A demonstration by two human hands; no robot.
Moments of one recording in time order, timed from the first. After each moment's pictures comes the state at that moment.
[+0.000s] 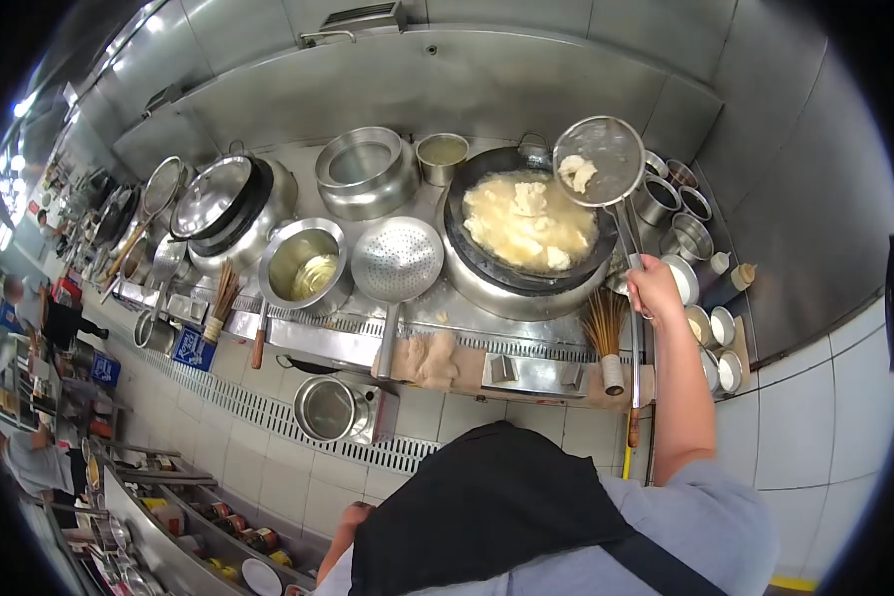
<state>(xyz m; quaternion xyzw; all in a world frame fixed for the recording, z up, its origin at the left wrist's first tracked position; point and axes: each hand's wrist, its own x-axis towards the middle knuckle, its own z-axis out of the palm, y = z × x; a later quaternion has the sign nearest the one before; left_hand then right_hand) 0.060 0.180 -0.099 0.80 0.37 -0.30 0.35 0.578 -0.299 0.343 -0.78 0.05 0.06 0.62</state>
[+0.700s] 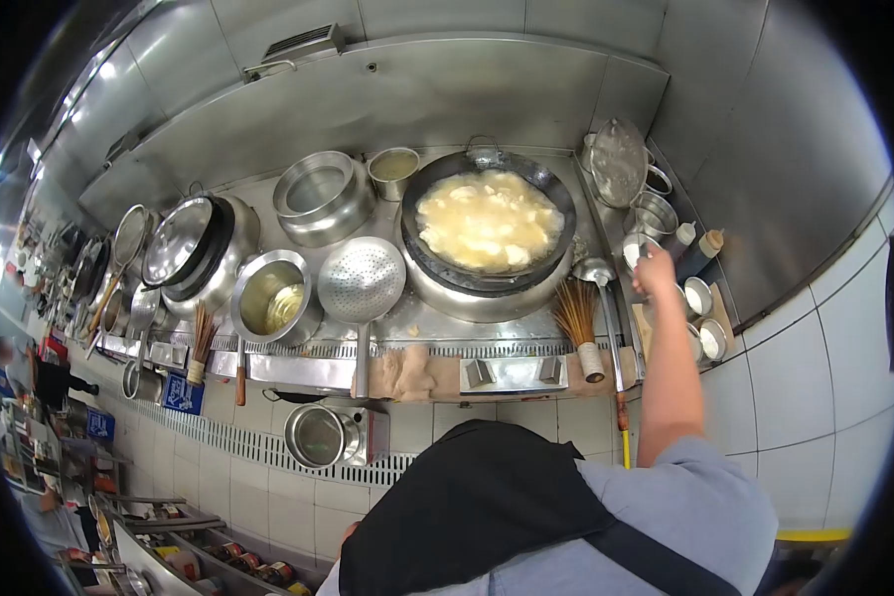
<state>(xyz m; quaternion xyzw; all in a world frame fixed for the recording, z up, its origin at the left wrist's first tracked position) 0.075 0.190 -0.063 0.80 0.35 -0.34 0.35 0.610 -0.390 0.289 -0.83 0.17 -0.06 0.53</state>
